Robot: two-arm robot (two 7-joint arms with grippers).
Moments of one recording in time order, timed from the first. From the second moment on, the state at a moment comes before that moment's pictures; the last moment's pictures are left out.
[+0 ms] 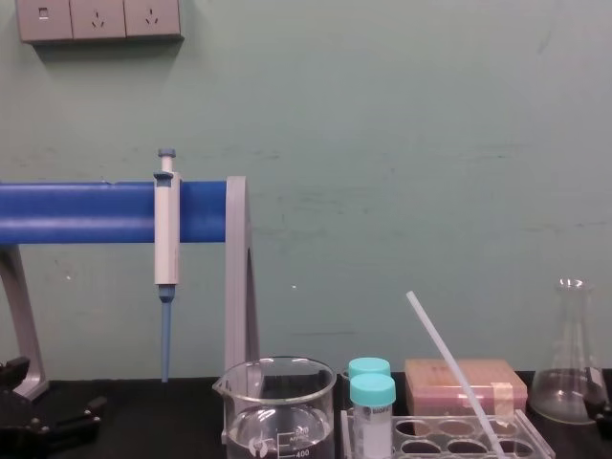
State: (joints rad) left arm -0.20 0.60 0.45 -1.41 -0.25 -0.12 0.03; right arm 0.20 0.60 -0.45 -1.41 0.25 -0.12 -0.03
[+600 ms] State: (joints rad) left arm -0.20 0.60 0.45 -1.41 -0.25 -0.12 0.03; right arm 0.25 0.57 -0.42 -1.38 0.29 -0.21 0.16
